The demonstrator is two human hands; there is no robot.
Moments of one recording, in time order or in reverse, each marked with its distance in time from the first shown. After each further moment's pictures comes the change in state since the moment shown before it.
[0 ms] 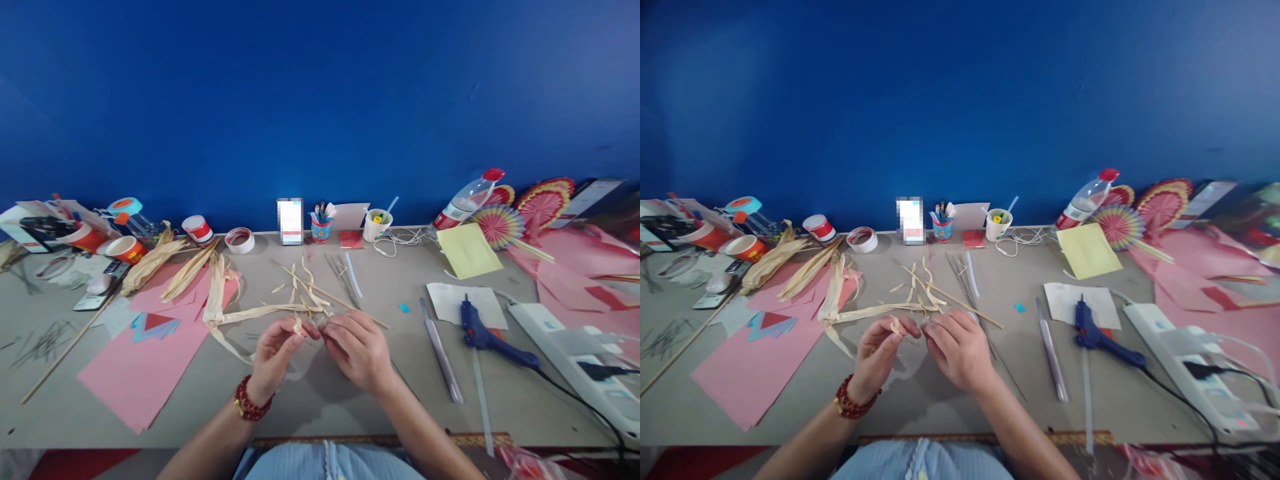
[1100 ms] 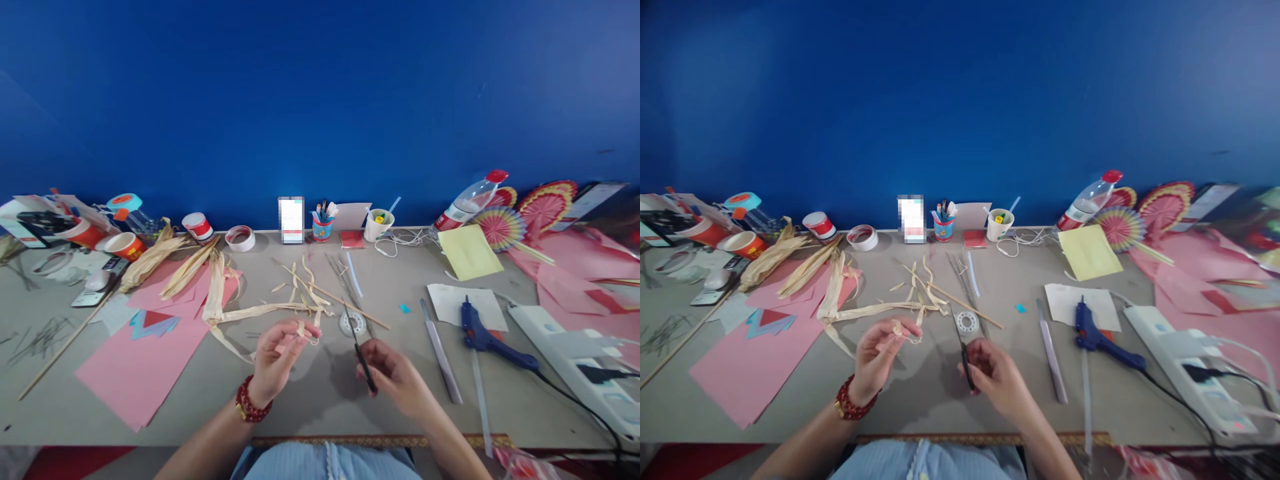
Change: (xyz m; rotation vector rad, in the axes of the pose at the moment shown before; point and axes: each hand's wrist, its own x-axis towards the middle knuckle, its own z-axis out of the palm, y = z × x) left_hand -0.003 0.002 0.004 0.139 0.055 0.071; right_hand -0.068 0.005 -0.031 0.809 -0.291 1.093
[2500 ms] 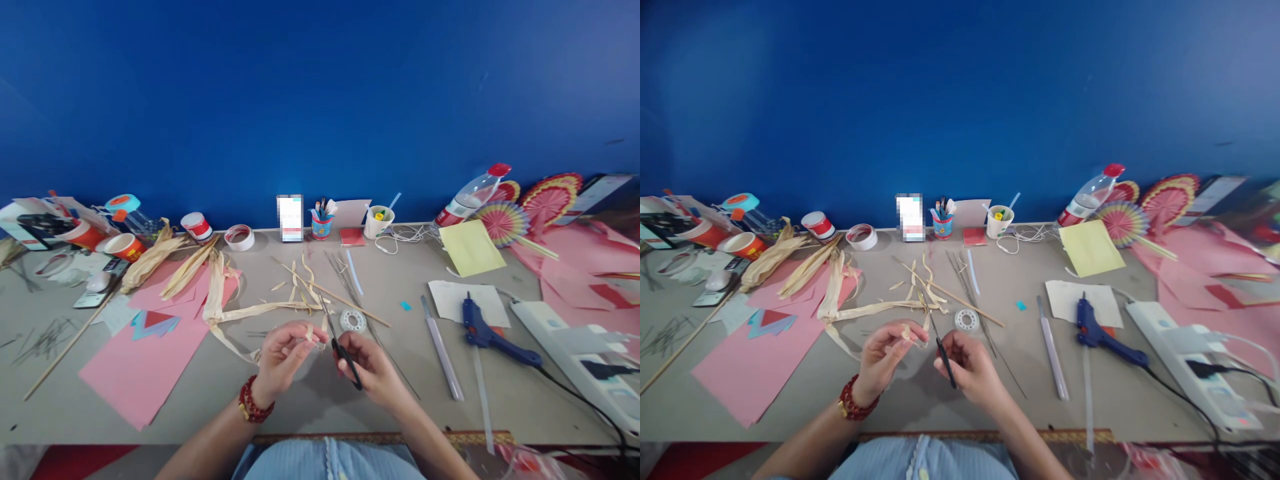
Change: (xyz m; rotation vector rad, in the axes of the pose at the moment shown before) left_hand -0.001 0.004 0.005 0.017 -0.081 -0.072; right_hand 0.019 -0.021 0.036 0.132 -0.078 -0.125
